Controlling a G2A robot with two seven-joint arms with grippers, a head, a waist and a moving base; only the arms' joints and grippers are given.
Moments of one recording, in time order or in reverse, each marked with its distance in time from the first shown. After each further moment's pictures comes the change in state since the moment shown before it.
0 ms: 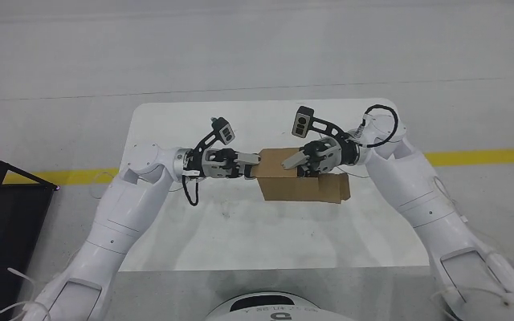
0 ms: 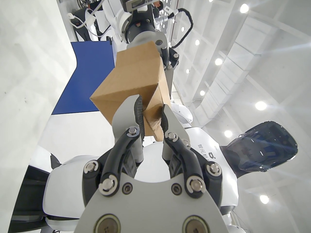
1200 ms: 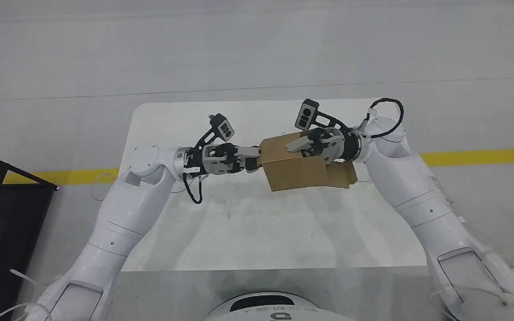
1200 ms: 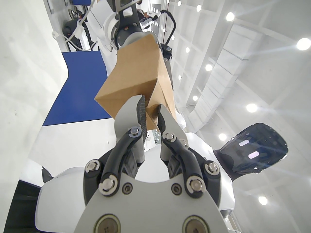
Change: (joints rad) left arm 0.017 -0.008 -0.004 -0.017 -0.051 -0.025 0.079; right arm -0.004 -0.016 0.009 0.044 0.137 0.015 -0.067
